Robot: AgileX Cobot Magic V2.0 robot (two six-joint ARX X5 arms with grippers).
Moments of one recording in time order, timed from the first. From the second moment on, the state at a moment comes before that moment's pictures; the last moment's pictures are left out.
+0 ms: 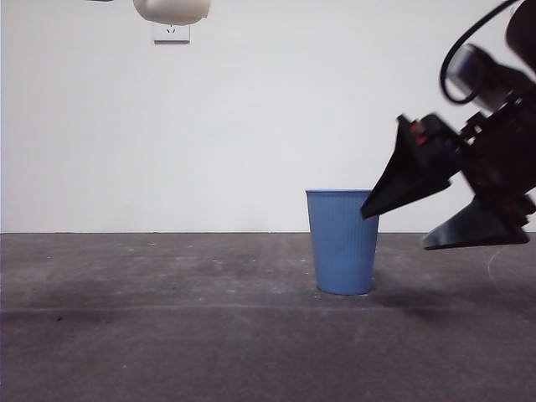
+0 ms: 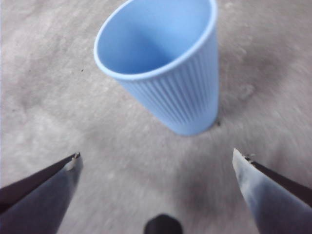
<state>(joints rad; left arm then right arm) -0.61 0.73 1.04 -1.15 0.03 -0.18 0.30 1.37 0.52 0.21 -0.45 0.03</state>
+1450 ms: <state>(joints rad) -0.61 0.73 1.04 -1.15 0.03 -0.18 0.37 1.78 0.54 0.87 -0.36 -0.02</state>
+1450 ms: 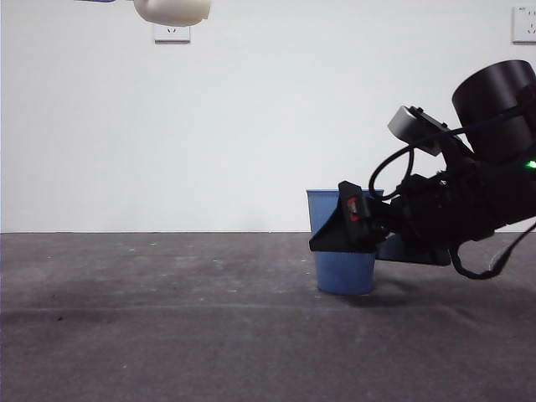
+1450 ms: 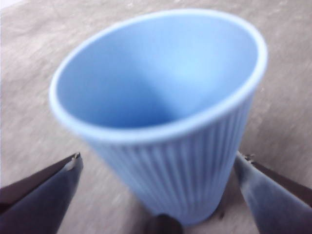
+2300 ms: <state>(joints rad) -0.61 0.75 1.04 -1.19 0.03 -0.17 0.38 1.78 0.57 0.83 -0.34 0.02</state>
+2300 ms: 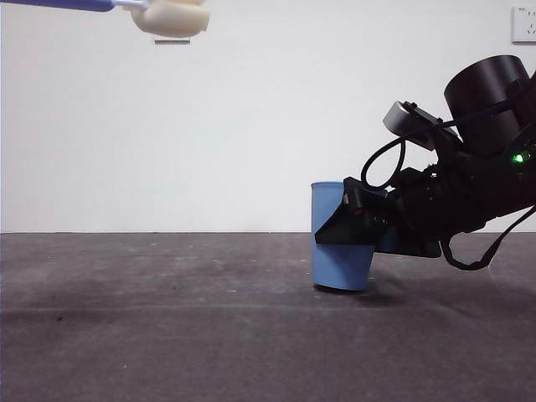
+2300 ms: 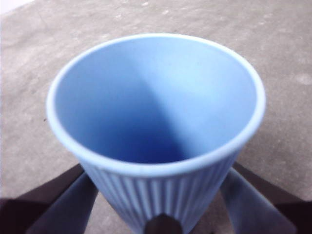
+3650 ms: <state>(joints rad) -0.71 1.04 1.04 -1.18 0.00 0.27 0.61 1.25 0.99 -0.83 0.39 -0.60</state>
